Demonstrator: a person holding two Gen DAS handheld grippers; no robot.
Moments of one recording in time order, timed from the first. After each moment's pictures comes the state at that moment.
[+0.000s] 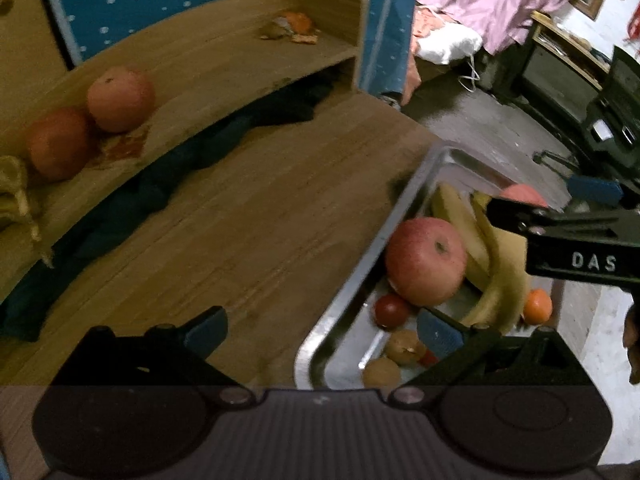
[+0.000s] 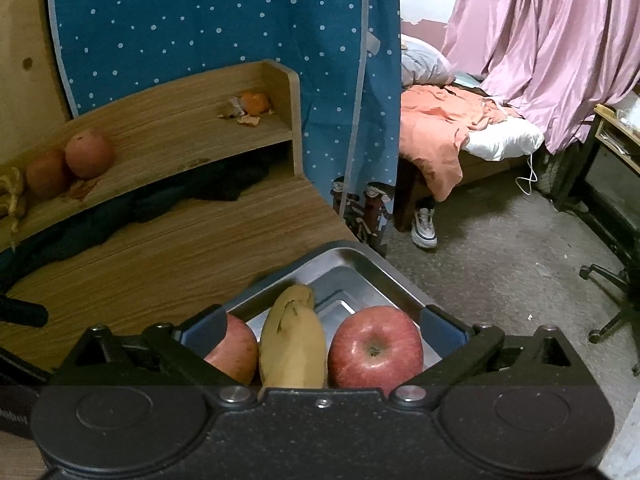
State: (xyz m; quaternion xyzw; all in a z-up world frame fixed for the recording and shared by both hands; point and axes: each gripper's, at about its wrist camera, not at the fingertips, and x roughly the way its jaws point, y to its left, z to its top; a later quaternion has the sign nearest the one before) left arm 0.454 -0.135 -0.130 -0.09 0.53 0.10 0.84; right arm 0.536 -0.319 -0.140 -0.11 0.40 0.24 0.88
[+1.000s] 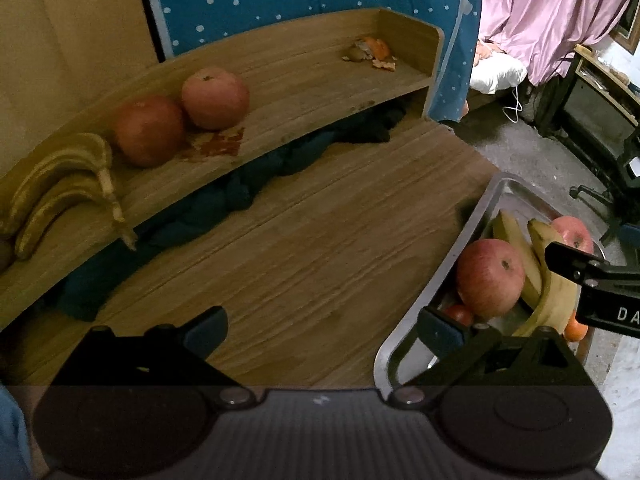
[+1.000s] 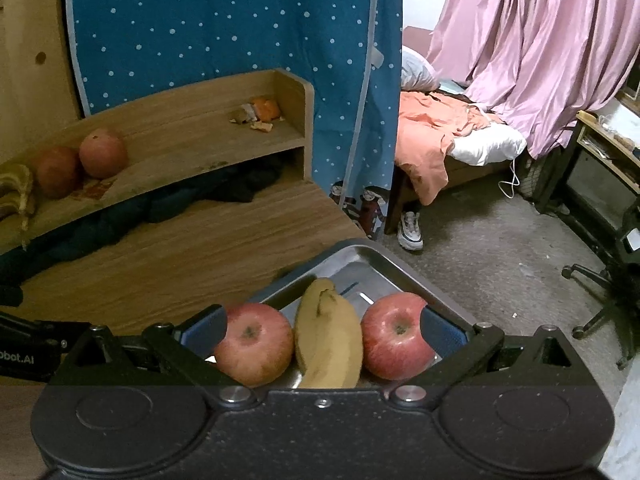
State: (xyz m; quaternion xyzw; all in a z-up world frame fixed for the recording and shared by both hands) left arm 0.423 -0.095 -0.113 -0.09 0.51 0.16 0.84; right arm 0.494 -0.296 -0.121 -0.11 0.39 0.22 0.89
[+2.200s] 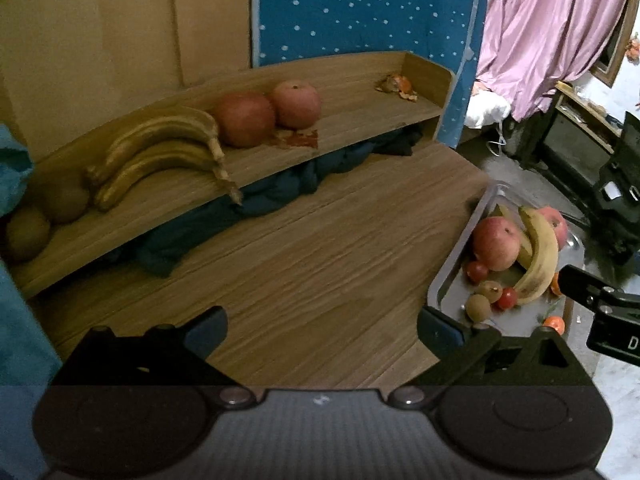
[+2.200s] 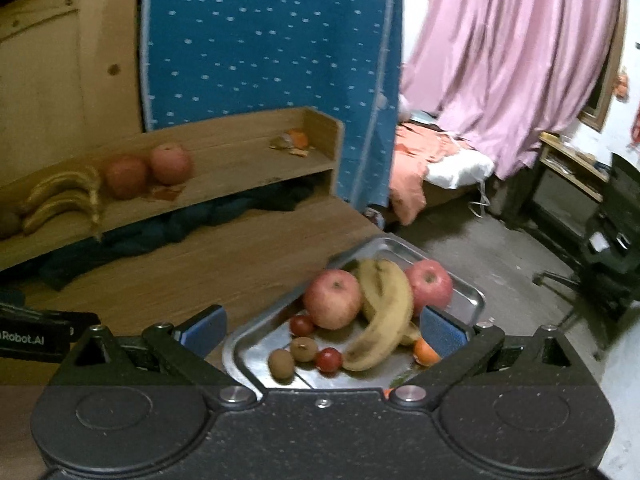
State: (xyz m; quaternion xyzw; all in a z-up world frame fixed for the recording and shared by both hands) left arm 0.299 -0.048 -0.081 -0.11 0.45 0.15 0.87; right arm 0.346 -0.262 -0.079 -0.11 0.34 0.18 0.92
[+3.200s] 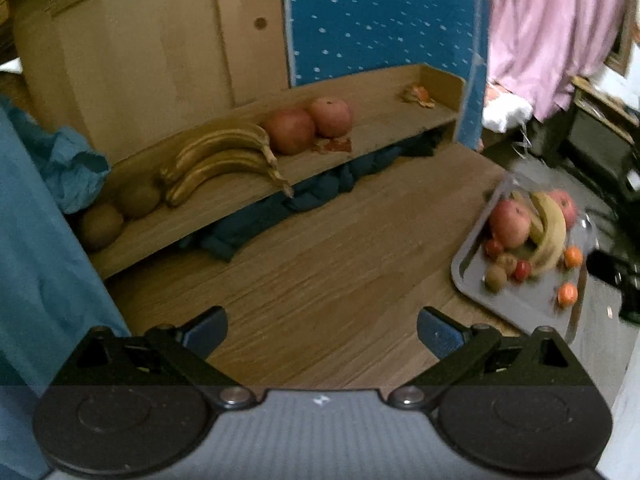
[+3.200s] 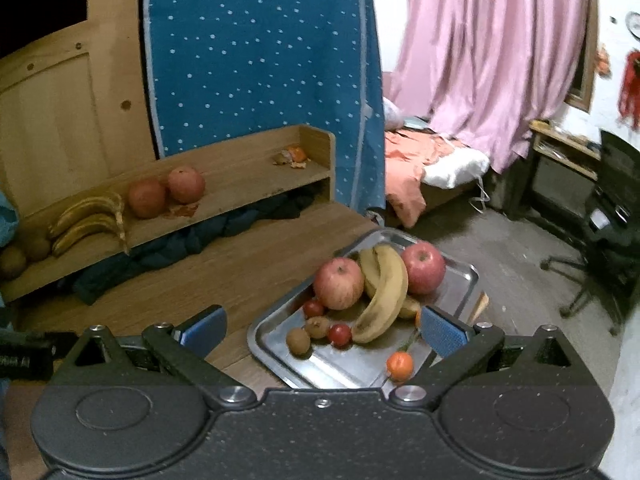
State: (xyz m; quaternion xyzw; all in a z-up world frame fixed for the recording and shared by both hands) left arm 0.236 -0.065 -0.054 -0.06 0.44 0.18 0.88; right arm 0.291 -0.285 -0.066 -0.05 0.33 0.16 0.93
